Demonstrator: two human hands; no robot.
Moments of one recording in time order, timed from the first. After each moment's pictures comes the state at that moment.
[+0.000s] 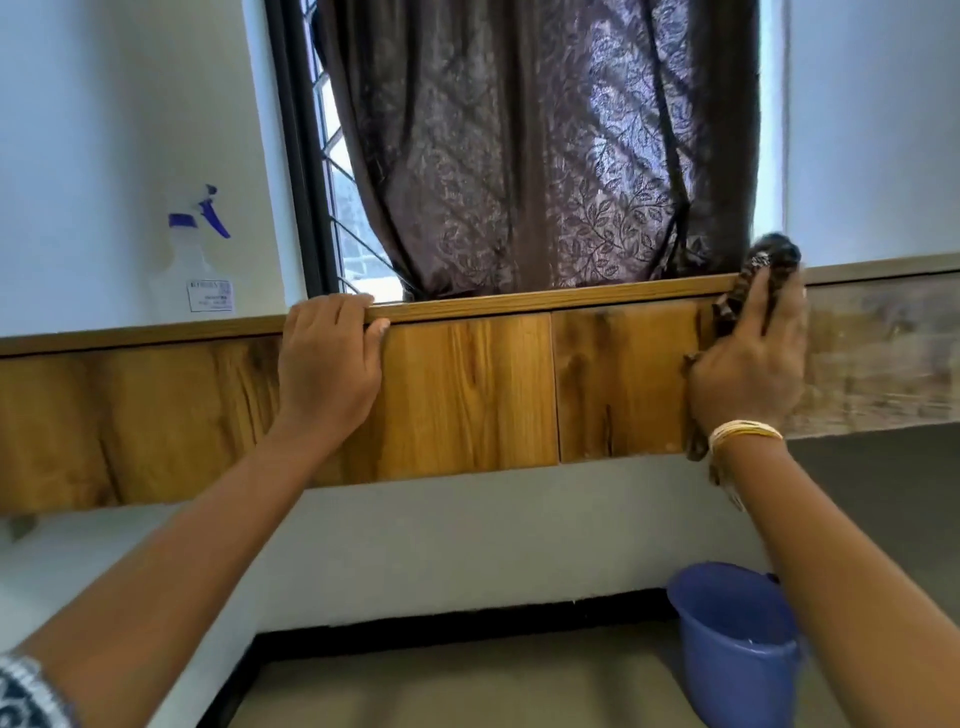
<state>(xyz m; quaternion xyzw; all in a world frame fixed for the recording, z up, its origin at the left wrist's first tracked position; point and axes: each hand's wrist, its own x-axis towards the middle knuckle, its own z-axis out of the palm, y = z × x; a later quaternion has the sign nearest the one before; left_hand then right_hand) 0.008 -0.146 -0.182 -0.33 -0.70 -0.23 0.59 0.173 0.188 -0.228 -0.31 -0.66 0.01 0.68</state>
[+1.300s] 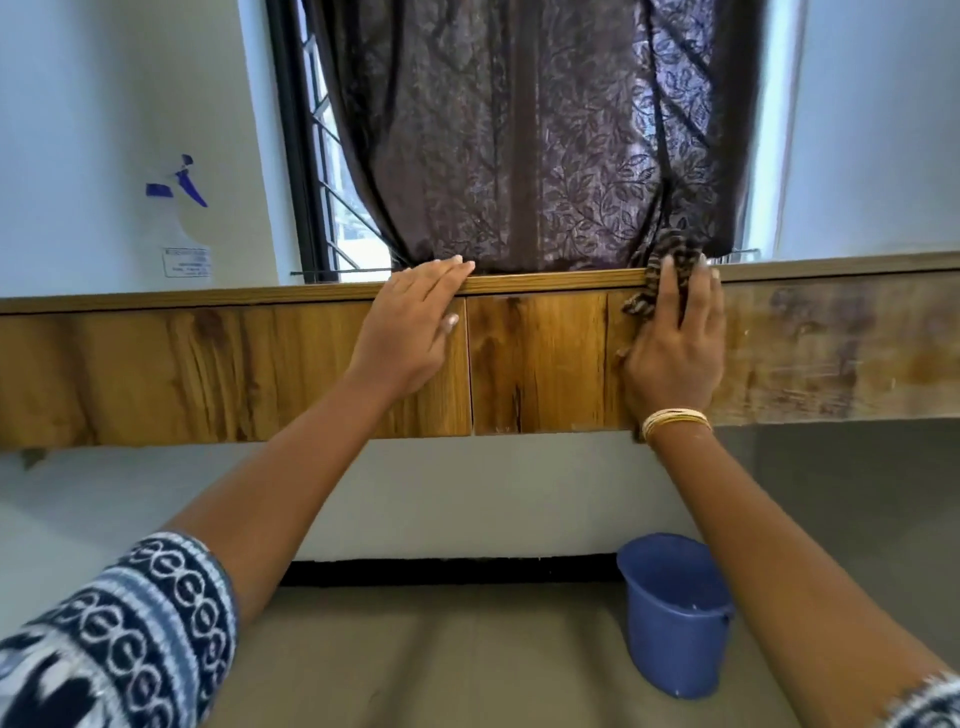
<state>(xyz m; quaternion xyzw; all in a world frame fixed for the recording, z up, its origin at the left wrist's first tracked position) 0.077 -0.033 -0.174 -0.45 -0.73 -0.14 0.49 0.197 0.225 -0.226 -0.23 -0.71 -0.03 0.66</state>
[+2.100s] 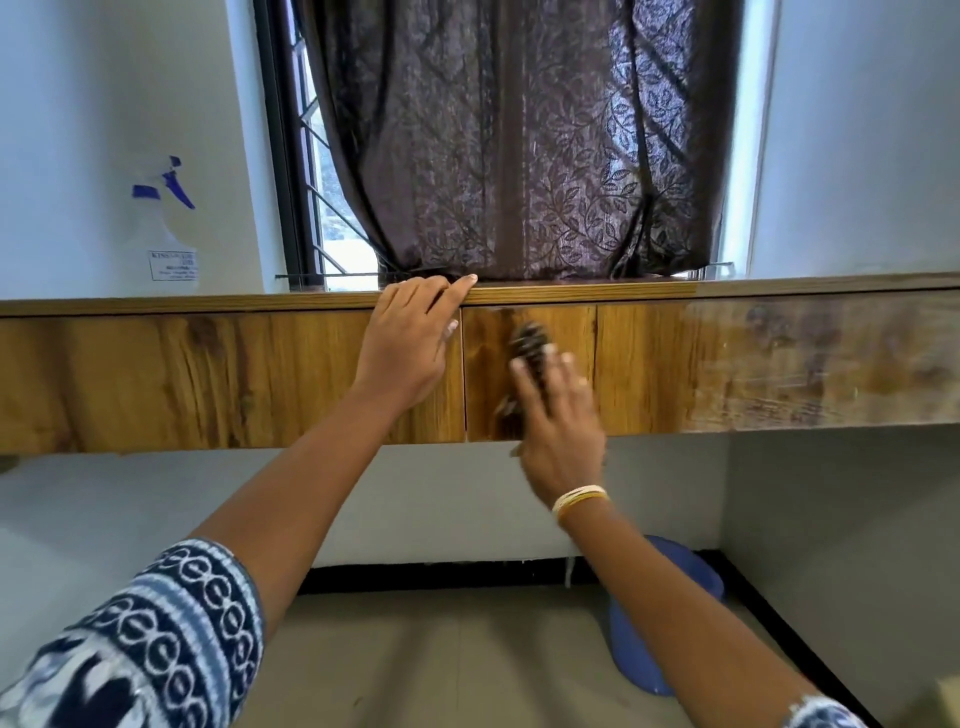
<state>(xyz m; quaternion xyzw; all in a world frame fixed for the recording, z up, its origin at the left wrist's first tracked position) 0.076 -0.027 -0.181 -0.41 -0.71 -0.12 0.56 0.162 0.151 -0.303 -0.08 -0.80 -0.09 0.59</state>
